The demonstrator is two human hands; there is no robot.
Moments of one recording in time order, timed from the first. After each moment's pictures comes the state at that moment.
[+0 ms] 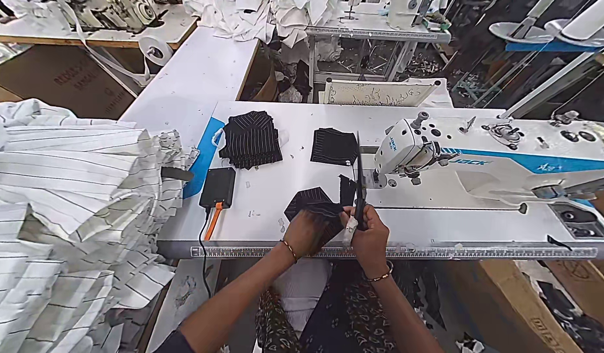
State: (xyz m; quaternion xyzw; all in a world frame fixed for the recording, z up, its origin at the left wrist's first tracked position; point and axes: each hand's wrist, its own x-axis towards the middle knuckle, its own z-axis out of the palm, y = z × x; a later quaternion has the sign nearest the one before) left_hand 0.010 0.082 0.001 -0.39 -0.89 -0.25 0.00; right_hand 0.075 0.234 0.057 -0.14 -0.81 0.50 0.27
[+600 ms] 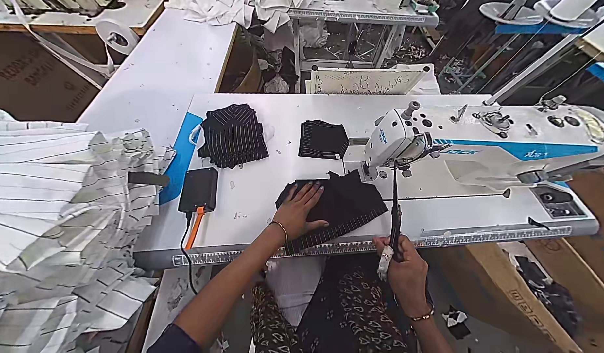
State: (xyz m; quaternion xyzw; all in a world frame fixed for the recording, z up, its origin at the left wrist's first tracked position) left_hand -0.041 0.092 0.010 -0.41 -0.88 -0.14 -0.21; right_hand 0.162 0.292 0.036 -0.27 -0.86 0.36 0.23
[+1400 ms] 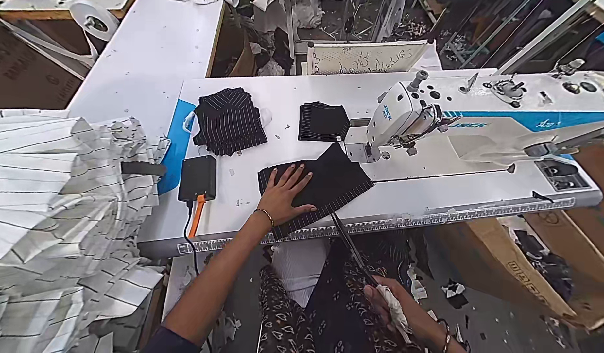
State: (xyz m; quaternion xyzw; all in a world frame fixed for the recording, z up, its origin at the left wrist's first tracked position) left_hand -0.051 0.053 0.001 -0.38 -0.90 -0.09 -0.19; right_hand 0.235 0.277 0.042 -0.25 -0.61 0.69 -0.31
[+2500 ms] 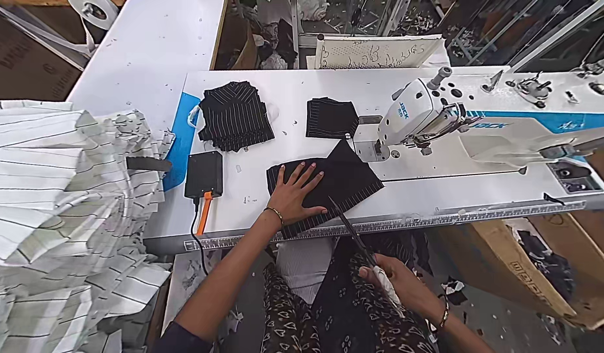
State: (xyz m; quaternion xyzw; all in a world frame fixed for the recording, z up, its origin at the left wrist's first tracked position) left_hand -0.049 0.057 0.003 -0.40 -0.89 -0.08 -0.20; right_hand 0.188 0.283 0.043 -0.22 -0.75 0.52 -0.35
